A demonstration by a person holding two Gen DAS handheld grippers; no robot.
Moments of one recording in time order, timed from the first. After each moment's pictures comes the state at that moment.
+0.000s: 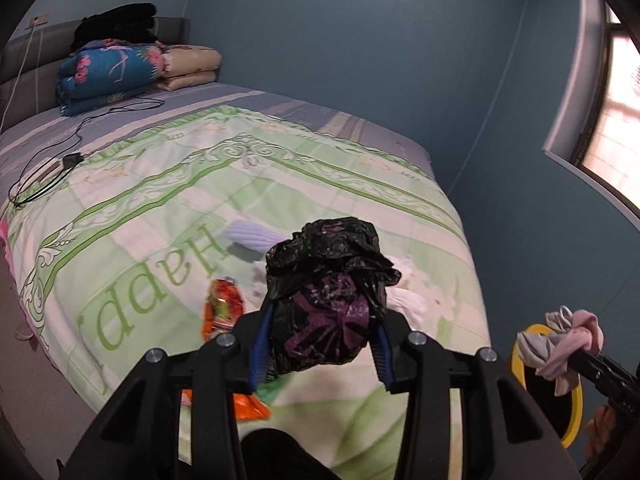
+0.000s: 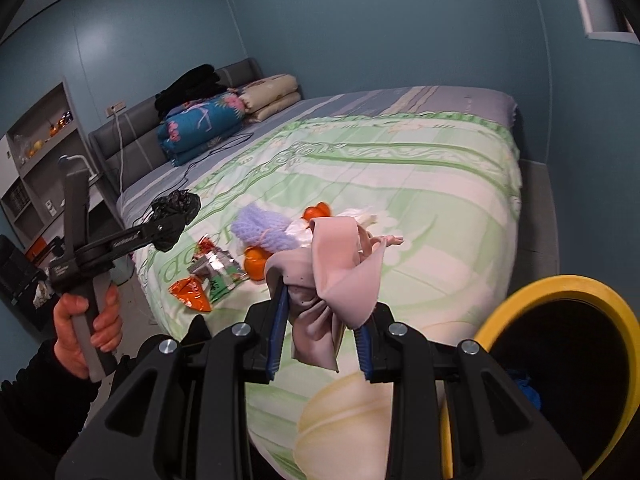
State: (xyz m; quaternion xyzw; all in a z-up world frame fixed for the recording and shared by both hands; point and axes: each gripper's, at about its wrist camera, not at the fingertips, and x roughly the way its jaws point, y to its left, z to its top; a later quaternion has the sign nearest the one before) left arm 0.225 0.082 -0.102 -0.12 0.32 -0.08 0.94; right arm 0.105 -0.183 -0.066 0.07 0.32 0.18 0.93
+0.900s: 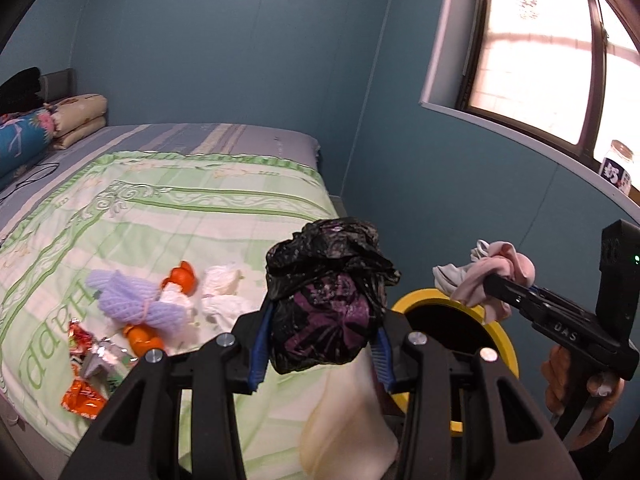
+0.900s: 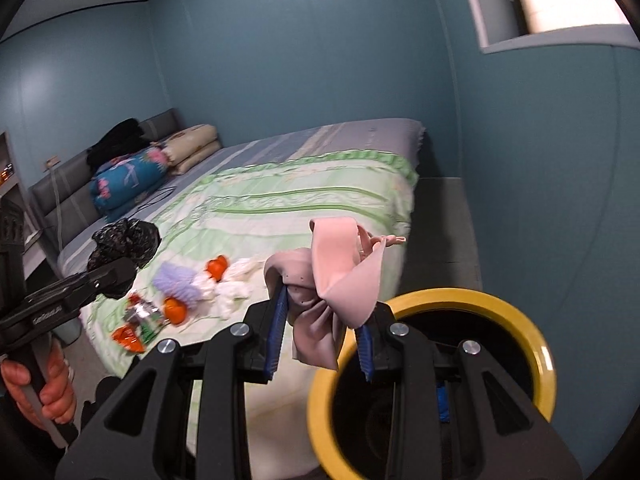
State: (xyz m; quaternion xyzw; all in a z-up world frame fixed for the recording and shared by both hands) left arm 0.183 -0.087 -0.049 -0.03 0.29 -0.25 0.92; right arm 0.062 -0.286 -0.032 0.10 0.27 0.02 0.96
